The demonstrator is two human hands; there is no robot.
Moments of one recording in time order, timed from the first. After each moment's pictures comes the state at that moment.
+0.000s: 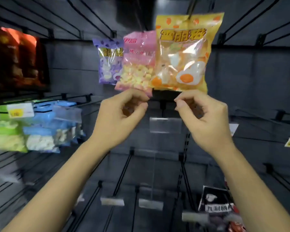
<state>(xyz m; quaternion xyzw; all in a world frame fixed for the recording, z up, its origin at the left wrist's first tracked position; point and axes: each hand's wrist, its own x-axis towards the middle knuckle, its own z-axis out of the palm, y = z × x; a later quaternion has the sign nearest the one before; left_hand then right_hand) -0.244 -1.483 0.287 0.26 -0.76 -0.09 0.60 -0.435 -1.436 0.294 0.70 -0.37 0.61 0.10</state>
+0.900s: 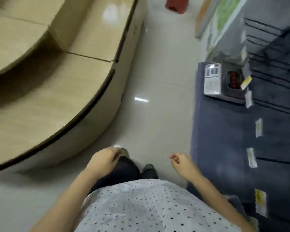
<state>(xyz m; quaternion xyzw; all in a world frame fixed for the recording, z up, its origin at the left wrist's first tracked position) -0.289 -0.956 -0.186 0.94 -0.13 -0.26 0.19 -0.335 -1.257 -0.189 0.90 -0.15 -0.29 -0.30</state>
